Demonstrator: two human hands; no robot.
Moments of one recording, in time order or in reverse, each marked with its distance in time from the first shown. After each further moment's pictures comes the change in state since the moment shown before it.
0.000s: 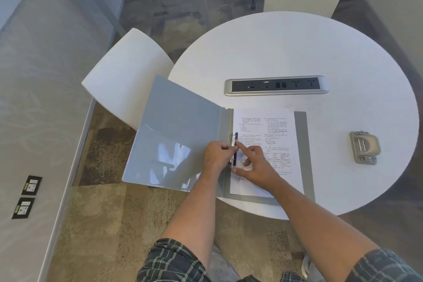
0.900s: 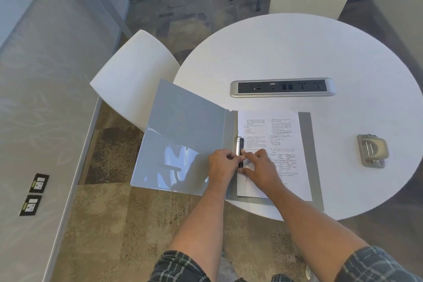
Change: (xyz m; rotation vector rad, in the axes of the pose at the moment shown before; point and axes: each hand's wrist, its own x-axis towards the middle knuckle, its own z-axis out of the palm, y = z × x) left_hand -0.024 -0.015 0.003 0.038 0.117 0.075; right_hand 0.008 0.003 0.018 -0.266 0.156 0.012
